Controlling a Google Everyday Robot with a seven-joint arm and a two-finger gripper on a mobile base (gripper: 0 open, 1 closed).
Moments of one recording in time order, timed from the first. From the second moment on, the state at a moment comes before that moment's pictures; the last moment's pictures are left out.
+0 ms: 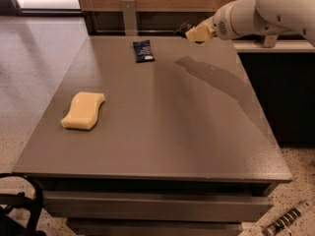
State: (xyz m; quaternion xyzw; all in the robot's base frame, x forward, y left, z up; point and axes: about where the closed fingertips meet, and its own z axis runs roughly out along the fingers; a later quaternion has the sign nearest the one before) arm 0.747 -0.150 0.938 -0.33 0.80 0.07 0.49
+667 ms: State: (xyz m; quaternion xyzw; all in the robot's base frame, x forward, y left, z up) arm 0.809 -0.143 0.912 -0.26 0.83 0.01 0.49
